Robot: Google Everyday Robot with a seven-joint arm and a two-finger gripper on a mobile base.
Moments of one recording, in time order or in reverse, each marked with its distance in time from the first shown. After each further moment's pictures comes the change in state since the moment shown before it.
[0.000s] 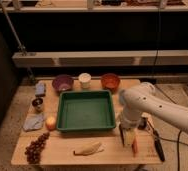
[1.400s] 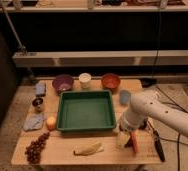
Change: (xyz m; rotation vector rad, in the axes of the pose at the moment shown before) arm -0.006 -0.007 0.030 0.016 -0.161 0.357
